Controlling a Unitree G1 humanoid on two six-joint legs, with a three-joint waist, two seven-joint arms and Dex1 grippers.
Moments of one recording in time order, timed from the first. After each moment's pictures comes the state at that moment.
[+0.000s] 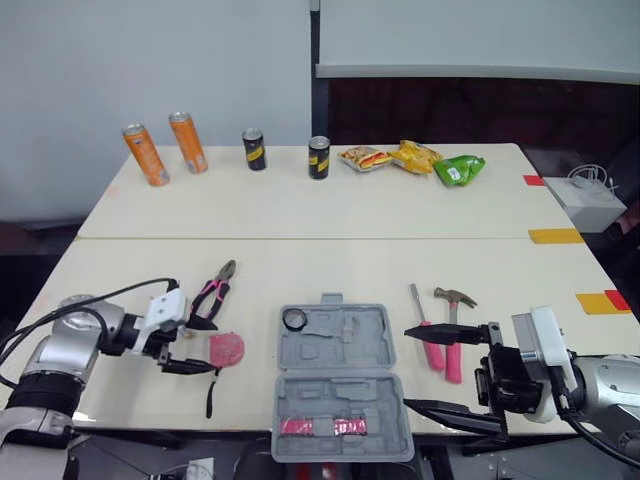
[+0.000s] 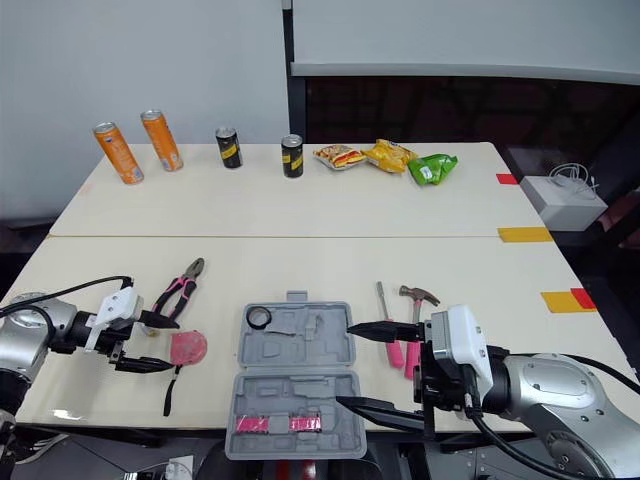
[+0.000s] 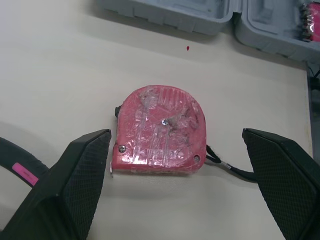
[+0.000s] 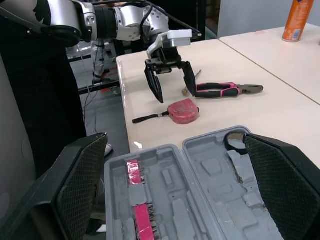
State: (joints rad) left arm -0.45 0.85 -0.15 0.56 -0.18 -0.07 -1.53; right arm 0.20 -0.85 -0.30 -0.74 0.87 0.49 1.05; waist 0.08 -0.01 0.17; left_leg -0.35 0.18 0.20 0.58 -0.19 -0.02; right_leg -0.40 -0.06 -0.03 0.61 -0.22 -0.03
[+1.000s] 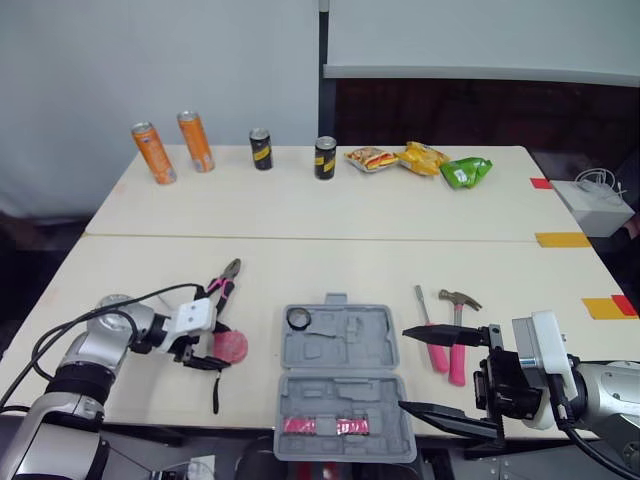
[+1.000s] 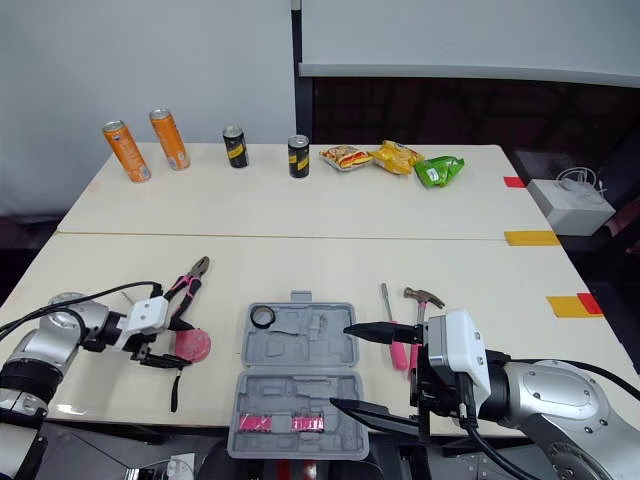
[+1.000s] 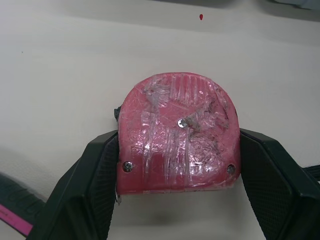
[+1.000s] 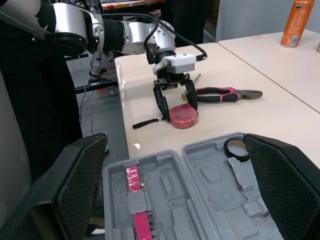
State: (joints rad) left arm -0.52 0.75 -0.20 0.71 -0.02 -0.27 -1.45; right arm 0.23 -0.85 -0.32 -0.80 0.88 0.49 0.98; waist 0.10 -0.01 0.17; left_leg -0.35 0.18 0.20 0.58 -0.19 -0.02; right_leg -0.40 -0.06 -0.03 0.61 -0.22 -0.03
